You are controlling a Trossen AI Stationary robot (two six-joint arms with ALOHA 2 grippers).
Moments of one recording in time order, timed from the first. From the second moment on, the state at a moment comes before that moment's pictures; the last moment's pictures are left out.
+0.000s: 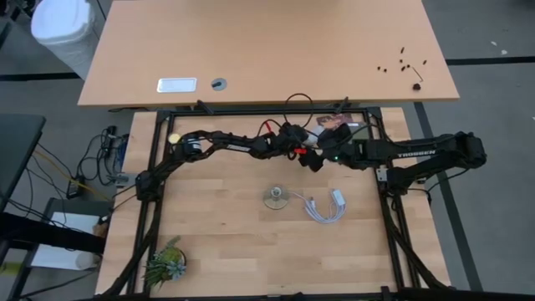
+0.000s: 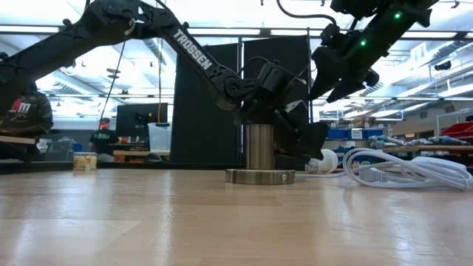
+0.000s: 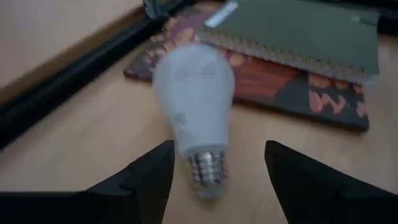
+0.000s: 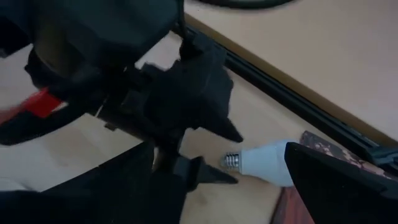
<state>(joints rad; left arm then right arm) 0.27 2.40 1.68 0.25 -0.22 -0.11 -0.11 1.16 0.74 -0.37 0.63 0.43</state>
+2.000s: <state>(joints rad) 0.01 2.13 1.68 -0.04 -0.26 0.07 -0.57 1.48 0.95 -0.56 -0.01 0.27</state>
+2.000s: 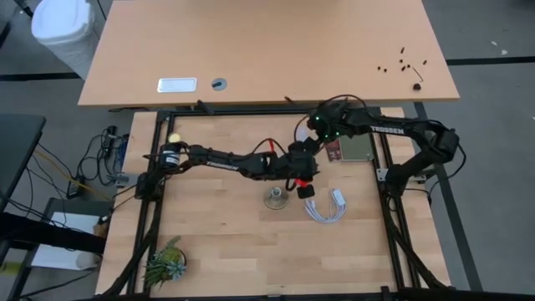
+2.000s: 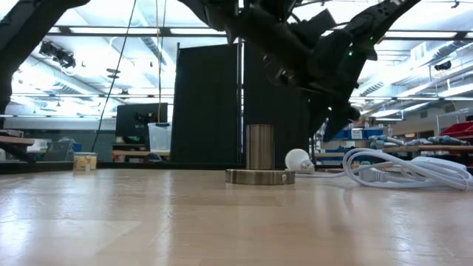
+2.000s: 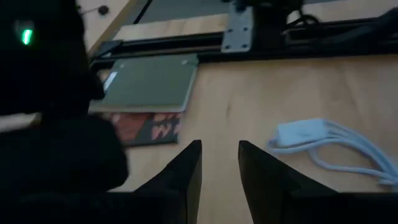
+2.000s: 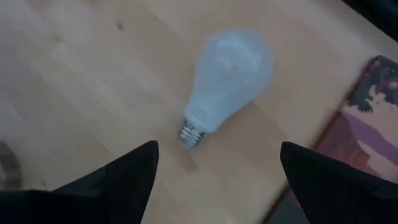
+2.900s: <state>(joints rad) -0.22 1.94 1.13 0.91 -0.67 0.29 -0.42 1.64 0.95 -0.46 0.23 0.48</state>
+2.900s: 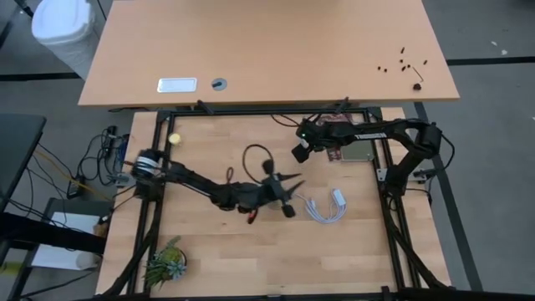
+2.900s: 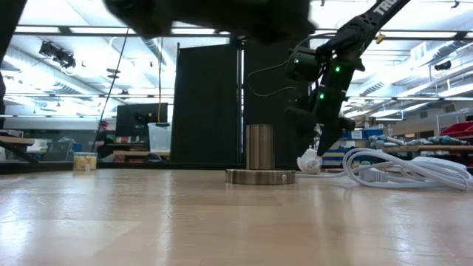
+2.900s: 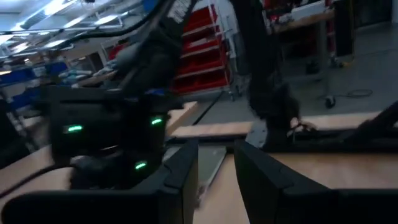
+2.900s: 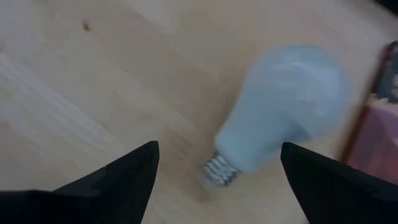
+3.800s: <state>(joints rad) -0.25 1.56 0.62 0.89 -0.73 0.15 -0.43 1.77 0.95 -0.25 0.24 0.41</state>
